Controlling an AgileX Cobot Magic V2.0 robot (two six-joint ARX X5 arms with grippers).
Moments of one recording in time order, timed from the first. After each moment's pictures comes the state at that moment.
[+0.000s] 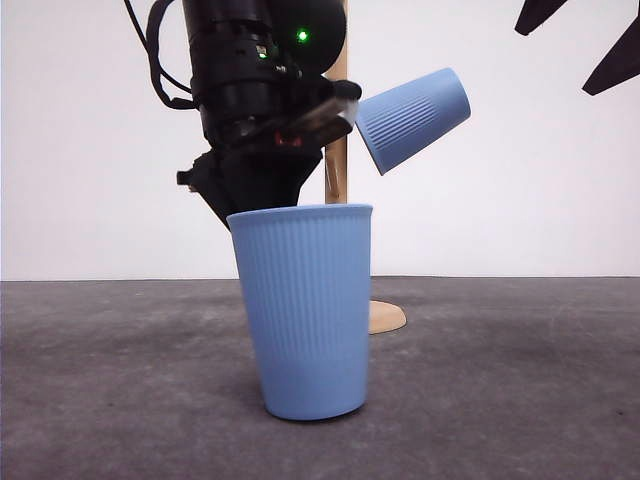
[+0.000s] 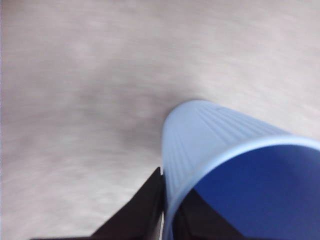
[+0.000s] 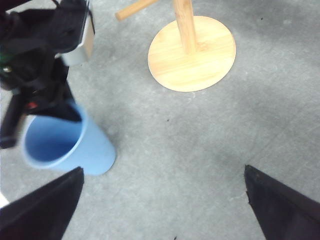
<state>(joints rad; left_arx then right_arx) -0.73 1.88 1.58 -1.15 0.23 0.12 0.22 1.04 1.07 -0.86 -0.47 -0.11</state>
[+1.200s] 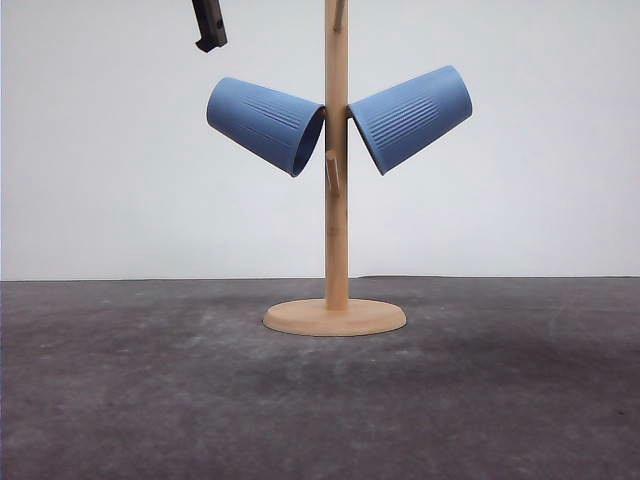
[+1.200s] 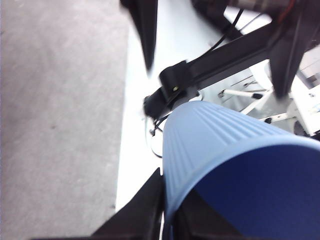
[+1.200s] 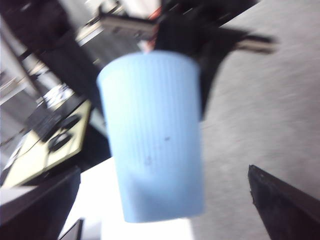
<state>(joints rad) -0.50 1.63 1.58 -1.27 1.15 0.61 0.37 1.06 1.07 -0.74 -1.15 -0.13</state>
